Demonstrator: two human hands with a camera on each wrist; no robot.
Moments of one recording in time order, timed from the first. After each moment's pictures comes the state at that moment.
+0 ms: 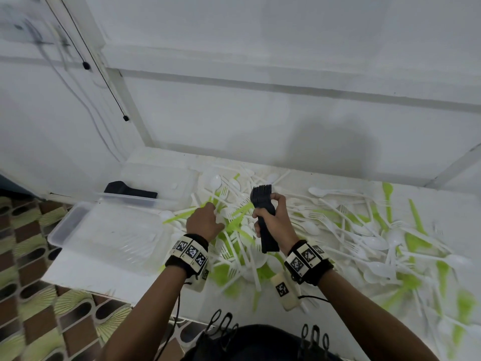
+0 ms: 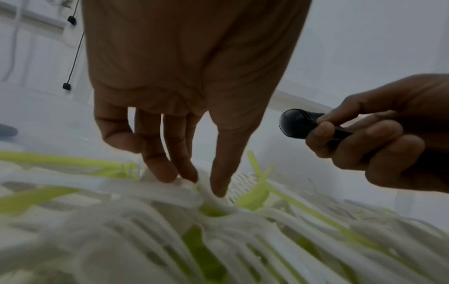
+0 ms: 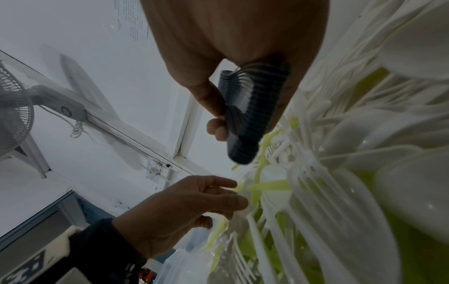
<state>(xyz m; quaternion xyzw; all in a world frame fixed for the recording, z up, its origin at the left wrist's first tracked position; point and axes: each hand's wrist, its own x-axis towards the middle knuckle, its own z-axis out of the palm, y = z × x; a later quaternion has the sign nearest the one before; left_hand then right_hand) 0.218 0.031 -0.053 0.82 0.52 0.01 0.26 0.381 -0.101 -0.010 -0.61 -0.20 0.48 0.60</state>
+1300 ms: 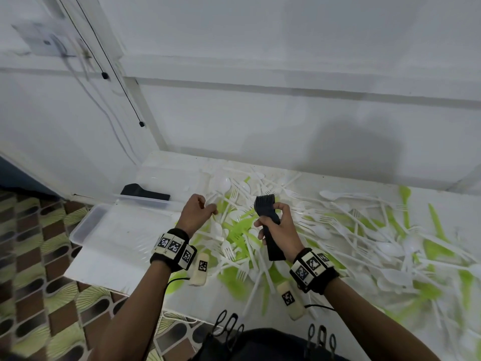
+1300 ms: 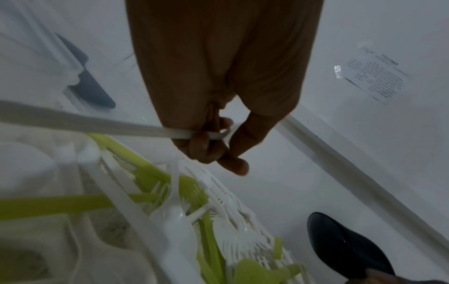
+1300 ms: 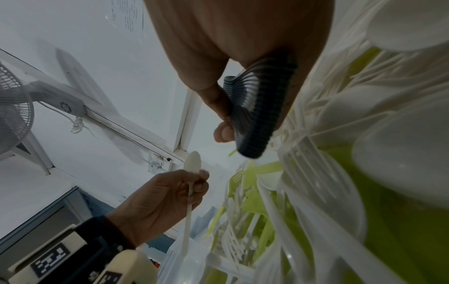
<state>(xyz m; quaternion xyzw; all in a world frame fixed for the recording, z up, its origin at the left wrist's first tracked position) 0.184 0.059 -0.019 0.61 0.53 0.22 0.54 0.375 -0.101 -0.032 -0.61 -0.21 0.49 0.59</state>
